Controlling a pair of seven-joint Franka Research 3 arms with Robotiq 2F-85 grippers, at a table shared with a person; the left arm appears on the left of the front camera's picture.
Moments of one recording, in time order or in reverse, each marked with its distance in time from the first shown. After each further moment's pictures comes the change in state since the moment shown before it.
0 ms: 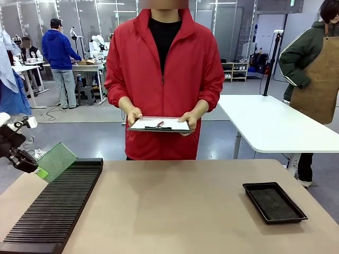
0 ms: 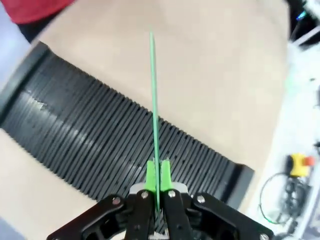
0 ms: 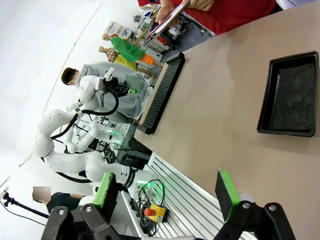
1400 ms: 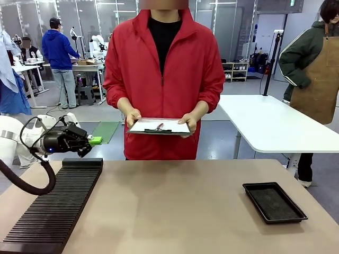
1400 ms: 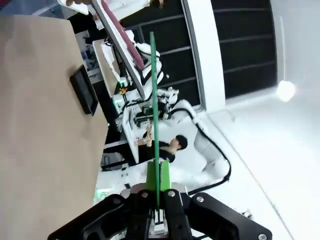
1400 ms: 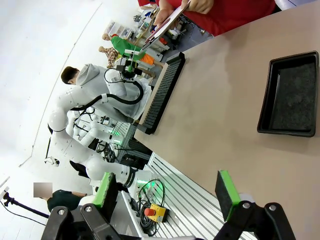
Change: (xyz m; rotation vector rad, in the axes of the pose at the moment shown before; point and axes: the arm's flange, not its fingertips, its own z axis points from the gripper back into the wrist) left arm 0.088 0.050 -0.119 -1.026 -0.478 0.741; right arm 0.000 0.000 0.000 0.001 0.001 0.000
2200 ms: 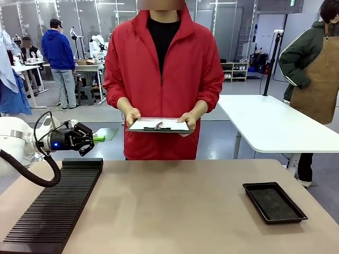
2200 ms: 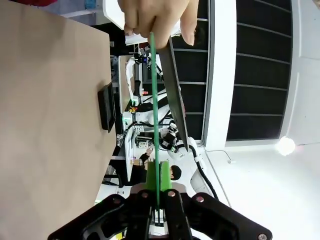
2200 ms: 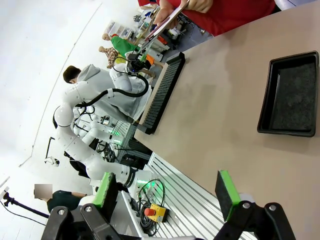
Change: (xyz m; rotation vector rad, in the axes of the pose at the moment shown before) left arm 0.043 0.033 0.026 0.096 -0.121 0.236; right arm 0.000 0.000 0.000 0.000 0.000 0.000
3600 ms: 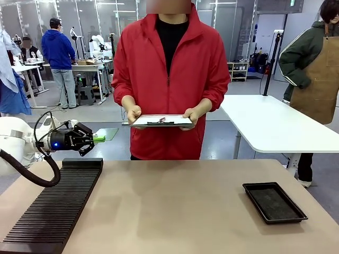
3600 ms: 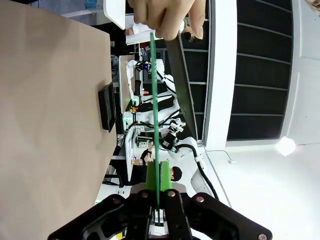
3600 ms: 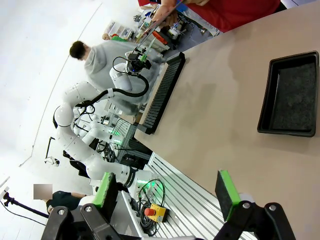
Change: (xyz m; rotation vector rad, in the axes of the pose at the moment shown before) left arm 0.000 0.000 0.000 0.002 0.001 0.000; right arm 0.000 0.000 0.000 0.000 0.000 0.000
